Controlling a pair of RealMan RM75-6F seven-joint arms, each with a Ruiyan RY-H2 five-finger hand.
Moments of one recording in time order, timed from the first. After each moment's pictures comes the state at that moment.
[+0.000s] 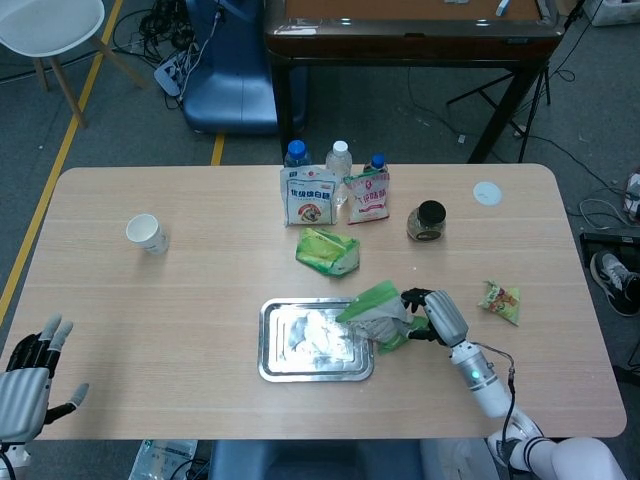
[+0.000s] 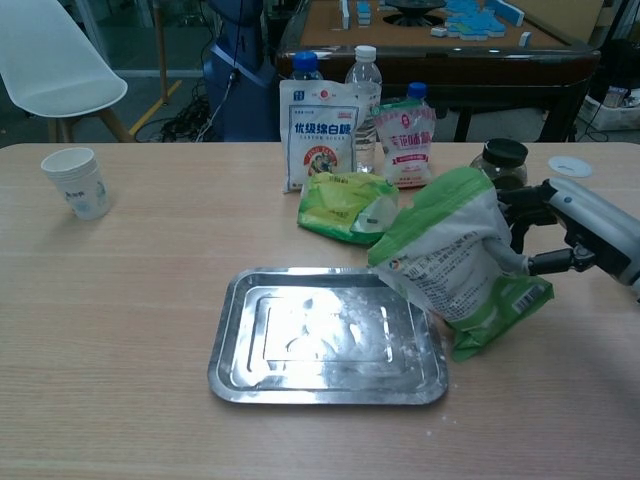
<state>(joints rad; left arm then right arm) 0.01 -1.18 0.00 -1.66 1.54 1.56 0.13 0.47 -1.89 -0.01 -0.62 -1.63 1.40 0.90</state>
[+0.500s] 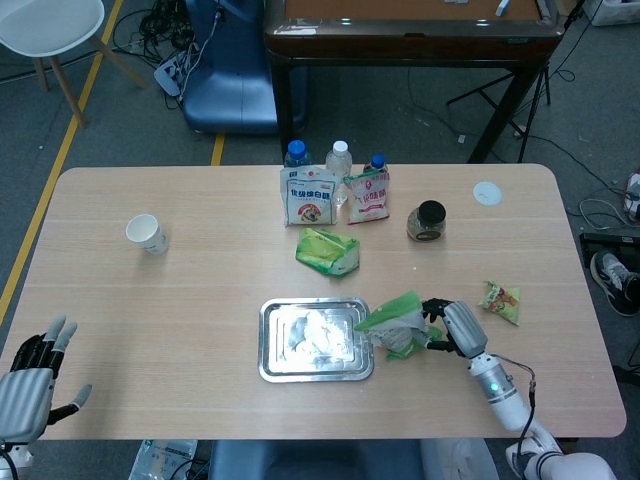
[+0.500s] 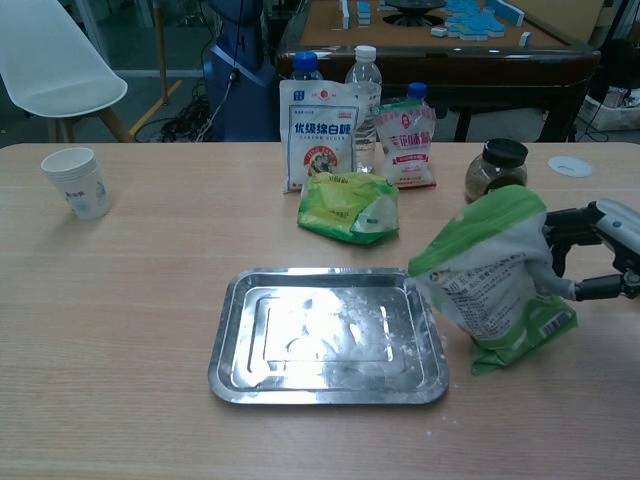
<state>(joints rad) 0.01 -1.18 0.01 -1.67 1.54 1.55 0.14 0.39 -1.92 -0.06 -0.46 -1.65 1.46 0.98</state>
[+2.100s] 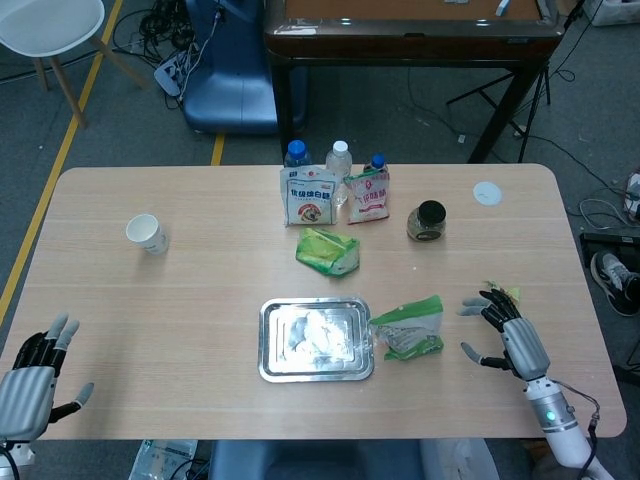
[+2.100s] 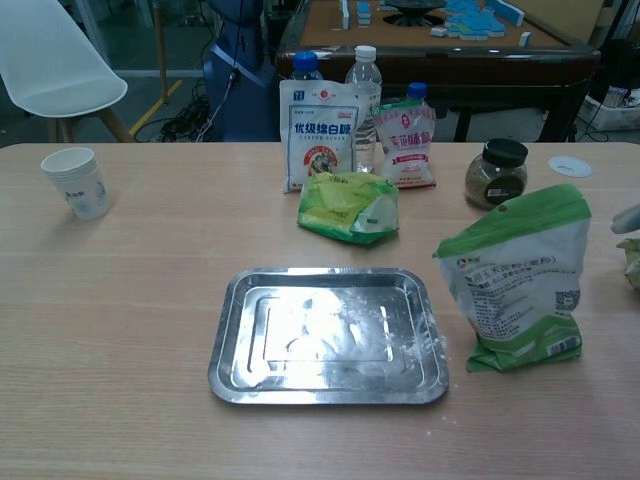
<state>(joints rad) 0.00 -1.19 0.00 -1.66 1.55 1.55 0.12 0.23 -1.64 -0.06 -0.81 -1.61 1.53 0.75</state>
